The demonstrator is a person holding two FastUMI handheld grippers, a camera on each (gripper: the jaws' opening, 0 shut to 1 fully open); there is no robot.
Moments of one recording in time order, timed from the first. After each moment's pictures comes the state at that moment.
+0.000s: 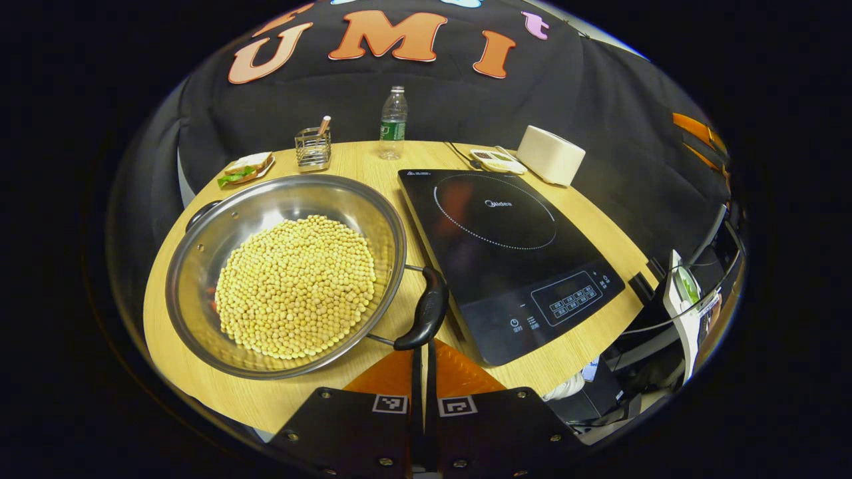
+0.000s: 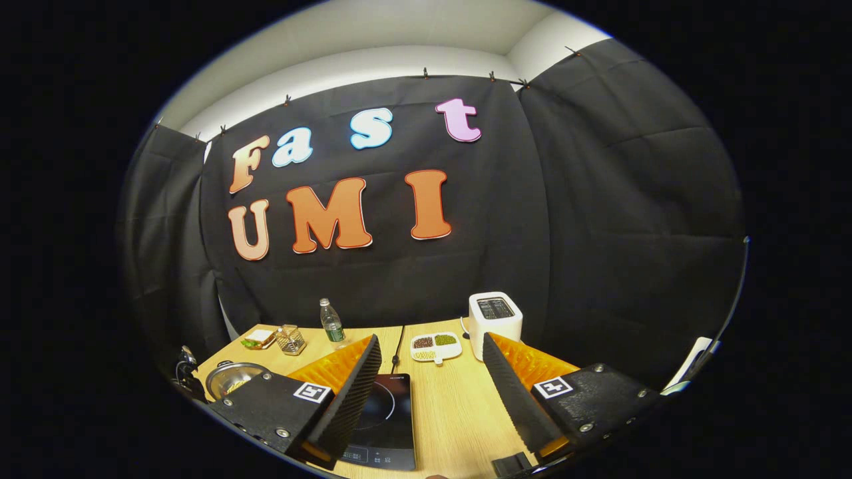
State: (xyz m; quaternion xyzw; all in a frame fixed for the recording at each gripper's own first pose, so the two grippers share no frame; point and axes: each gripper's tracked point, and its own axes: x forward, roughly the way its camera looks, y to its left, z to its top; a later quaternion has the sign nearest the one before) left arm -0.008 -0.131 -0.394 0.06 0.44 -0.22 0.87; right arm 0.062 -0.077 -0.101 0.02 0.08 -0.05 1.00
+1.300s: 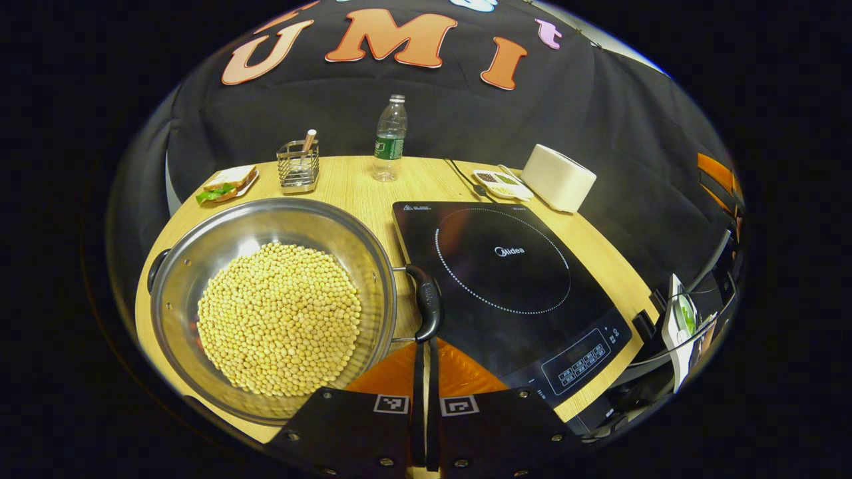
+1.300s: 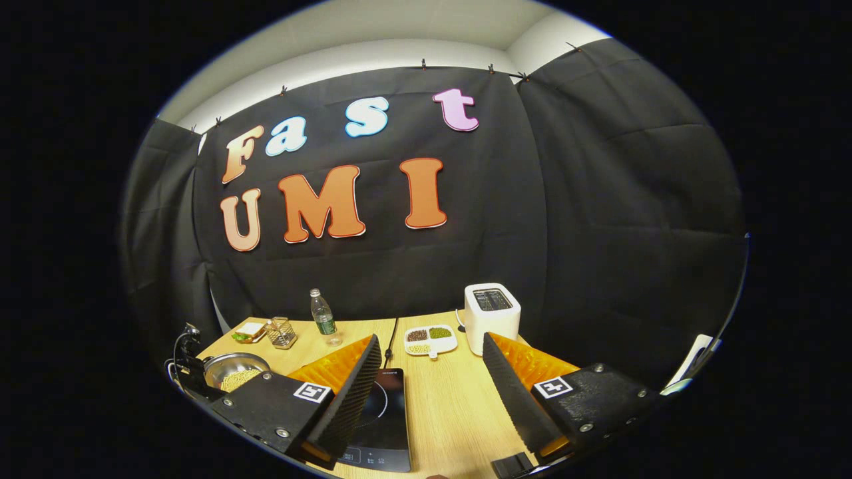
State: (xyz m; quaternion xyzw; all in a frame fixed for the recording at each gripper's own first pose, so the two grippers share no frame) left arm 0.072 -0.162 -0.404 0.04 0.42 -0.23 0.88; right arm 0.078 -0.077 -0.126 0.02 0.10 -0.06 0.99
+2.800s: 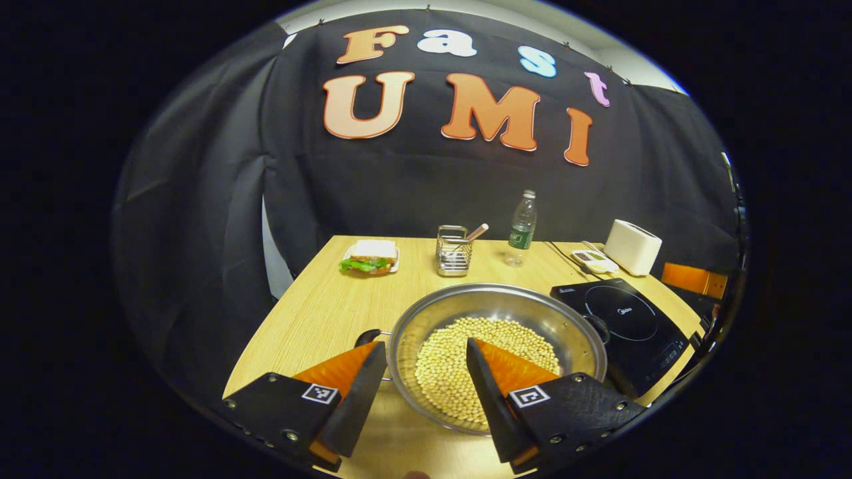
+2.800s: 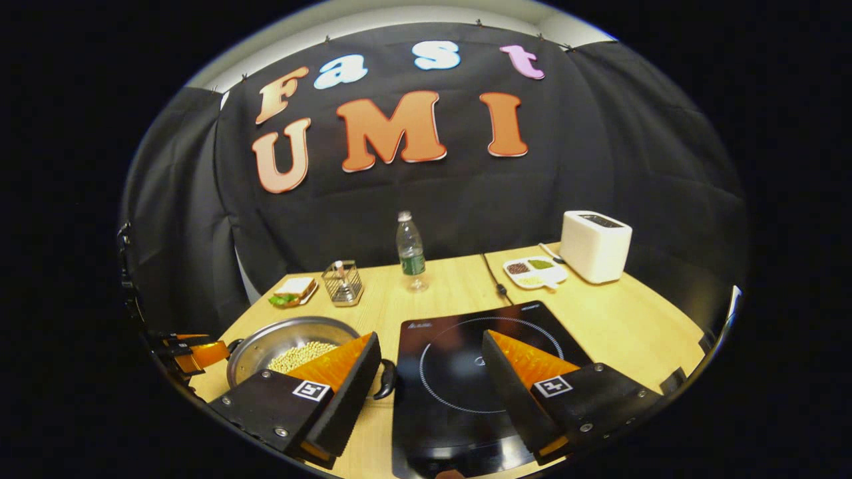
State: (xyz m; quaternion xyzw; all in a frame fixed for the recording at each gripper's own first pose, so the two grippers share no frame) left arm 0.154 0.090 -0.303 0.04 0.25 -0.10 0.96; right arm 0.126 0.214 -0.301 0.01 0.22 -0.02 0.98
